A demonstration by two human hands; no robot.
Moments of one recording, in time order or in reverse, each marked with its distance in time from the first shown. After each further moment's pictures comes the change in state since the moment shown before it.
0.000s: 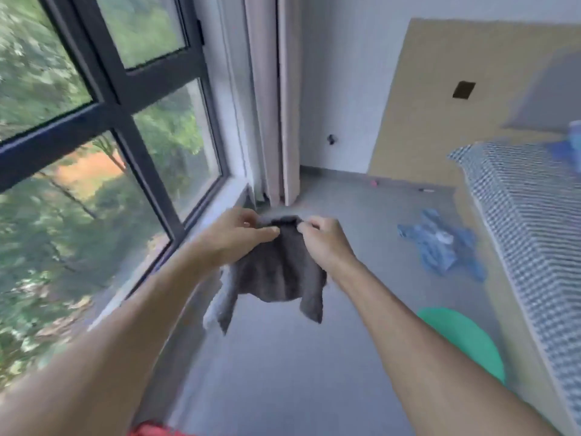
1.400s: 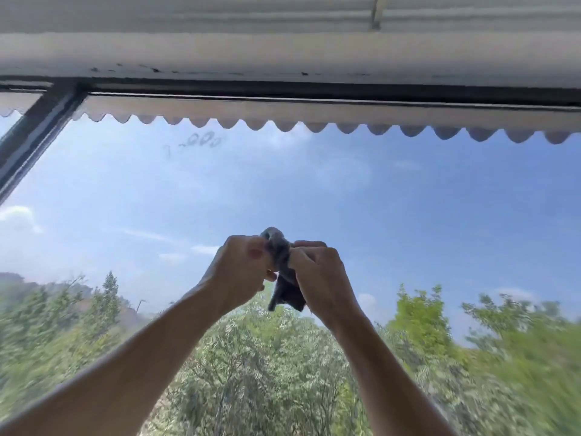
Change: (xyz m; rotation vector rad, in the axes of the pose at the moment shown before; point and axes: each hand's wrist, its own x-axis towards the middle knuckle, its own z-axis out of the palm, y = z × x) left_hand -0.675 0.334 -0.930 0.494 1.805 0.203; right_hand -0.484 -1.144 0.338 0.734 -0.943 -1.668
